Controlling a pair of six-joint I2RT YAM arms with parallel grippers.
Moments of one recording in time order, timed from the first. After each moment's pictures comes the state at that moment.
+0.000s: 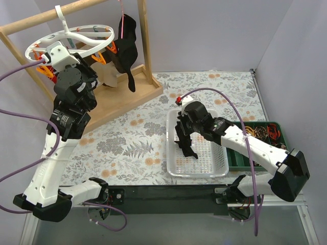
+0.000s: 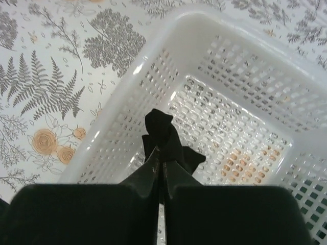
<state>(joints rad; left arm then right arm) -0.43 1.11 1.60 -0.36 -0.83 -0.22 0.82 1.30 1.04 -0.41 0.13 0.18</state>
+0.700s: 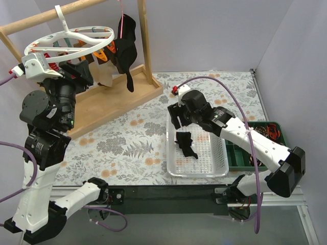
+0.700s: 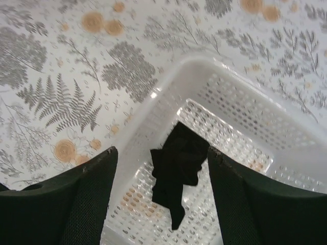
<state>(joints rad) -0.43 0.95 1.62 -0.40 -0.52 -0.25 0.83 1.34 1.24 -0.60 0.14 0.17</state>
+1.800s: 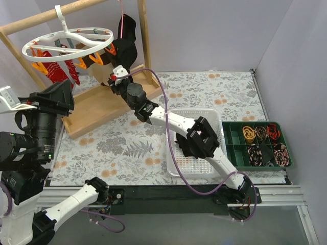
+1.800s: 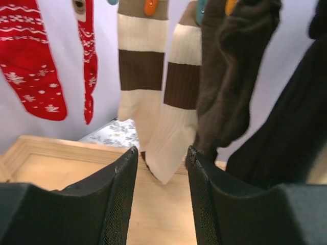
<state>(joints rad) -0.60 0.71 1.55 -0.42 -0.57 -0.25 1.00 2.42 2.19 0.46 0.29 -0.17</state>
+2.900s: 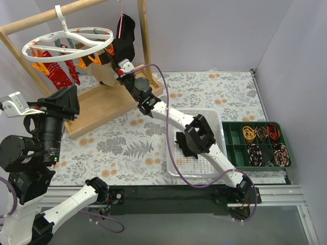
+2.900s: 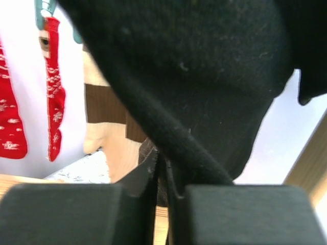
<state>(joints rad) -0.65 0.64 1.42 -0.36 -0.58 -0.26 0.92 2.55 2.34 0.62 0.22 -0.26</state>
